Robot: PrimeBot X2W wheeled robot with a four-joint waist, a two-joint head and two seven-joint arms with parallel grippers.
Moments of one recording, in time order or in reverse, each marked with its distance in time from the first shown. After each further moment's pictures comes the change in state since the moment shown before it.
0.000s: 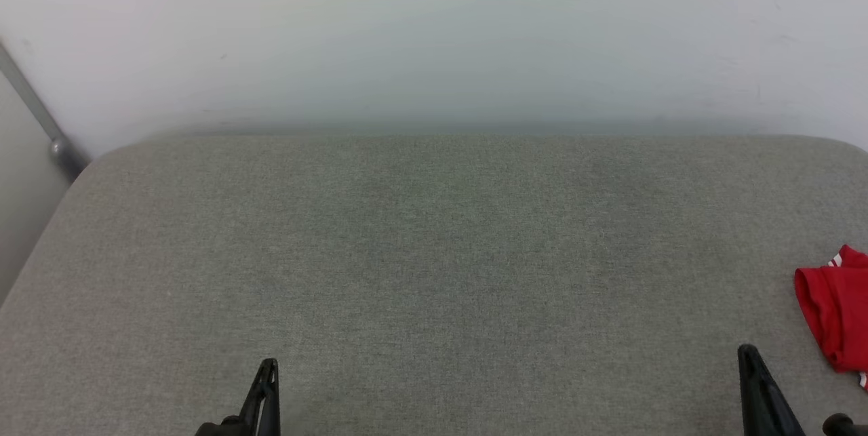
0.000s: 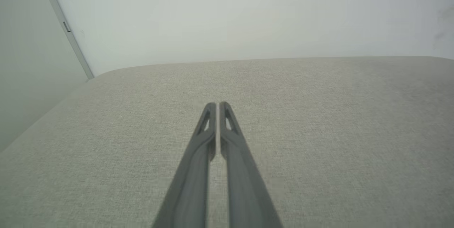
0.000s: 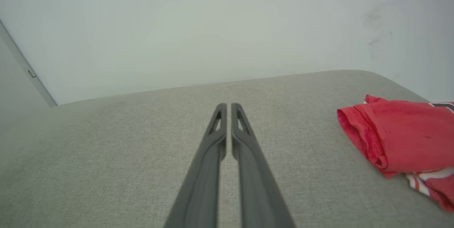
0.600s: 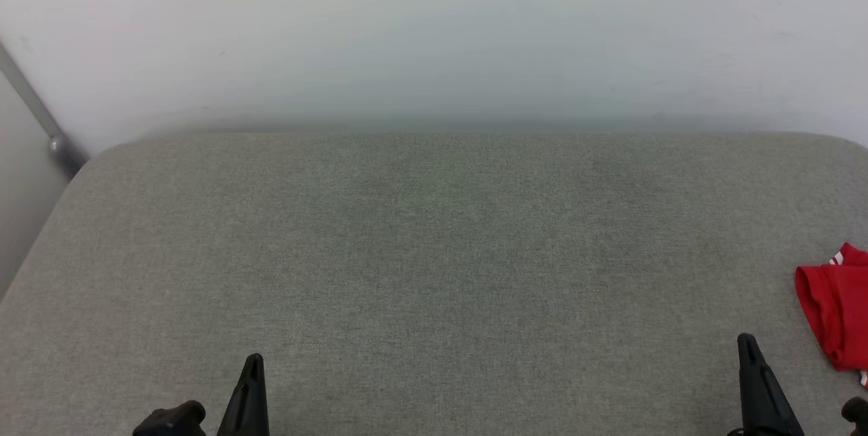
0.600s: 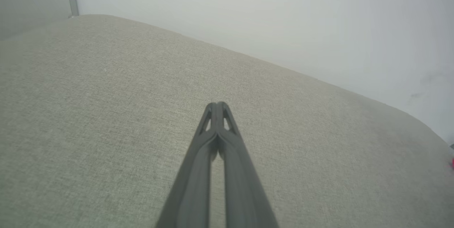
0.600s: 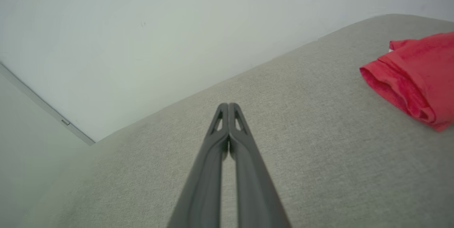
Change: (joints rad) left arm -0.048 0.003 0.022 0.048 -0.355 -0.033 0.072; right arm -0.057 -0.007 0.015 0.062 0.326 0.000 0.066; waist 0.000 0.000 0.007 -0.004
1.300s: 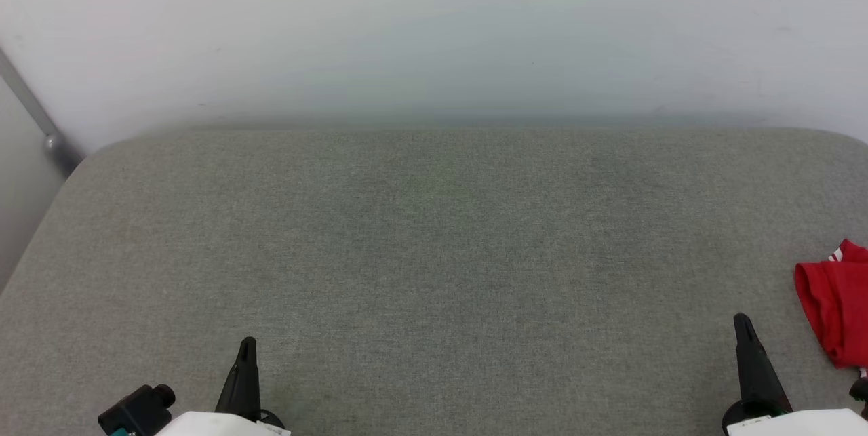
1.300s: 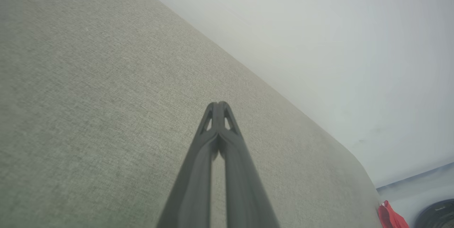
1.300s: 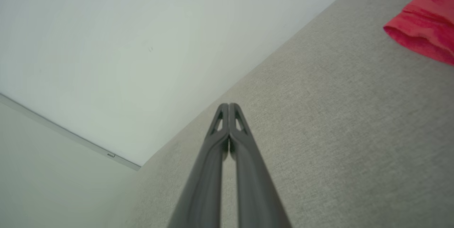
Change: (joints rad) left arm -0.063 0.004 0.027 0.033 -0.337 -0.030 0.071; right arm -0.078 -0.009 0.008 0.051 0.307 0.000 0.067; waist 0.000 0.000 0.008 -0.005
